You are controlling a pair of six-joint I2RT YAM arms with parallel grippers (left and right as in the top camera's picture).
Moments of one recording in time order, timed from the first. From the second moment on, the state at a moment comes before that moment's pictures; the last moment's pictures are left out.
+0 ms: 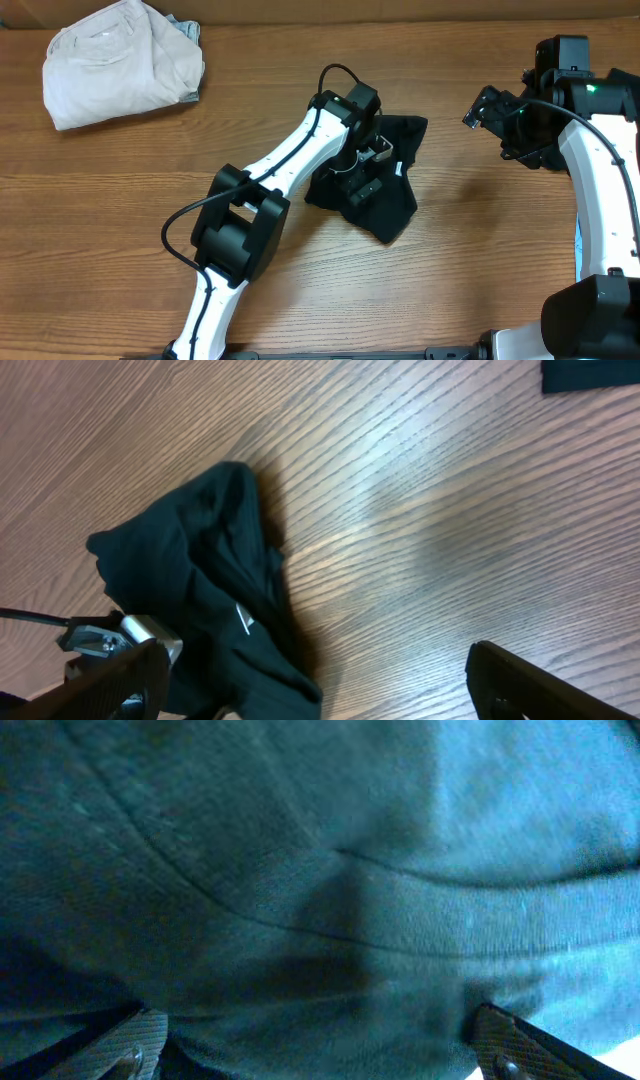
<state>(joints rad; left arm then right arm) -0.59 2.27 1.85 -1.14 0.20 0.27 -0.08 1.66 1.59 -1.18 -0.18 0.49</state>
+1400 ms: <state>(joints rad) -0.44 2.29 1.87 -0.96 -0.20 -0.32 -0.08 1.66 1.59 -1.14 -0.18 0.46</state>
